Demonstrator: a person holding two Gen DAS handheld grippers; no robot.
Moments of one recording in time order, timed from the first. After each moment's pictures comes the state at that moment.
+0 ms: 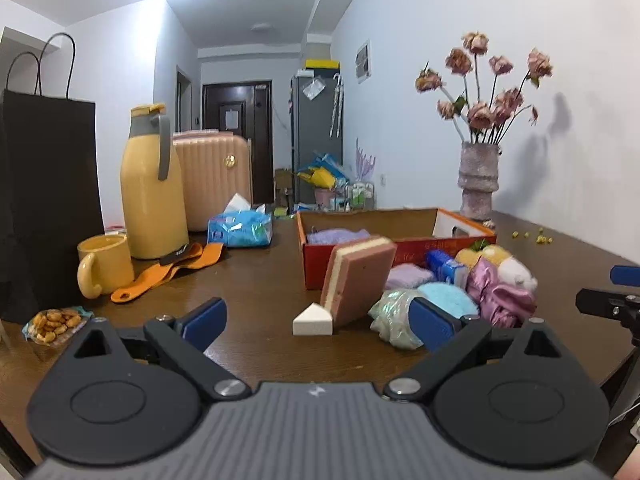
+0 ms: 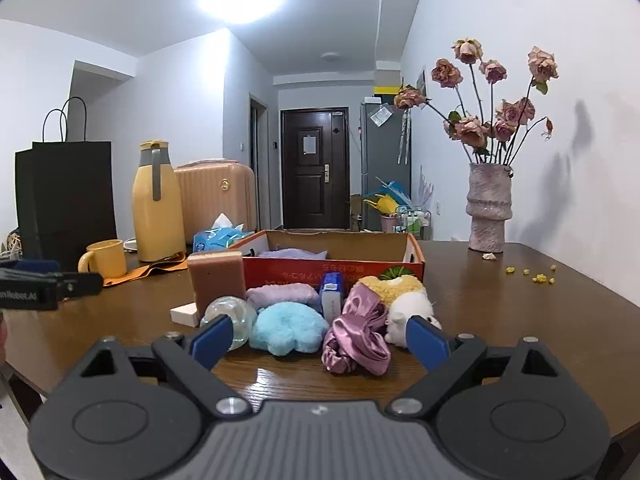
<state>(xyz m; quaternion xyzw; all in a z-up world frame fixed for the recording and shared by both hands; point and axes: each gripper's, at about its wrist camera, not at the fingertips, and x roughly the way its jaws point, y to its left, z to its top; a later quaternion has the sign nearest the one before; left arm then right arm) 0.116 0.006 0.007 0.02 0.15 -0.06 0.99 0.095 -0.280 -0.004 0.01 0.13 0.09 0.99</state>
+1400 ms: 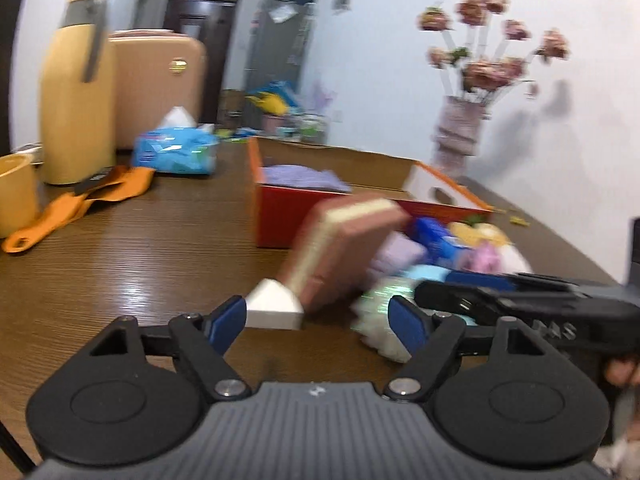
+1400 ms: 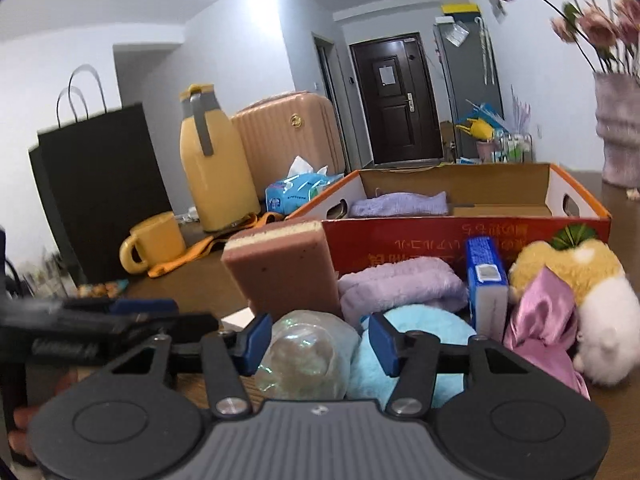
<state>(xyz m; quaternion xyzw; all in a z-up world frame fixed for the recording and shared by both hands) 0.235 0.018 -0.022 -0.05 0.26 -0.17 0.95 0.262 -0.226 -0.031 0.08 0.23 0.24 0.94</state>
